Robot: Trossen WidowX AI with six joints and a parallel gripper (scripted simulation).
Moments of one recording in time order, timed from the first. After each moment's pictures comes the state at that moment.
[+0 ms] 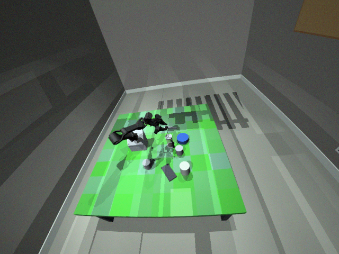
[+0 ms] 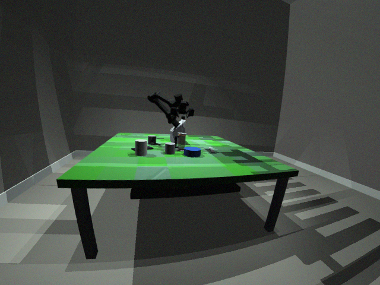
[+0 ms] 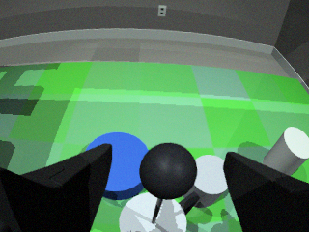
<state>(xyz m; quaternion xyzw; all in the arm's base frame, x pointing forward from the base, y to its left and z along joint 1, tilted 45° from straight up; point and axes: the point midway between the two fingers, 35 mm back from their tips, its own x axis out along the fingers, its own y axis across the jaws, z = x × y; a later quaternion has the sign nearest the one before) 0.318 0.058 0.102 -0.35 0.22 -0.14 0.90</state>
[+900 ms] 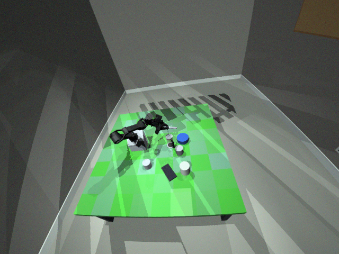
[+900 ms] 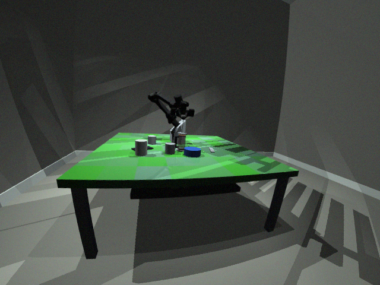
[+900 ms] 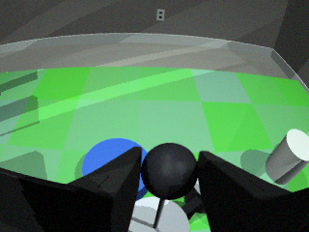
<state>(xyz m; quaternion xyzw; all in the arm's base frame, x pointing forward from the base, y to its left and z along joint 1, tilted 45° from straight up) 0.325 0.055 0.098 -0.35 0.21 -0.14 0.90</state>
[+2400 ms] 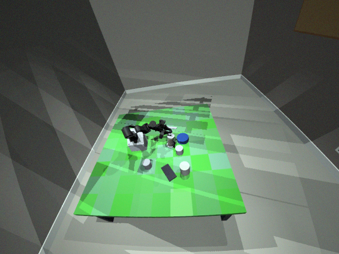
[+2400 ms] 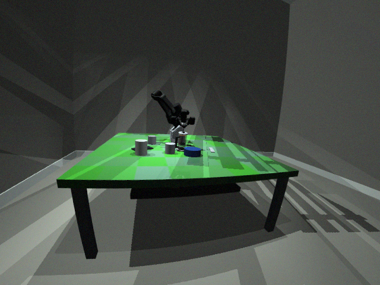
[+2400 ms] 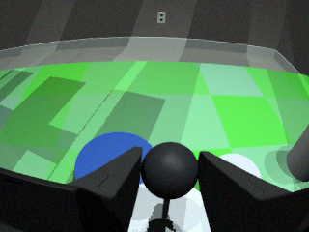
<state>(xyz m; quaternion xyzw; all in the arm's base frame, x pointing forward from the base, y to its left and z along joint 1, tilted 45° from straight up) 0.346 0.013 0.050 -0.34 0.19 -0.13 0.91</state>
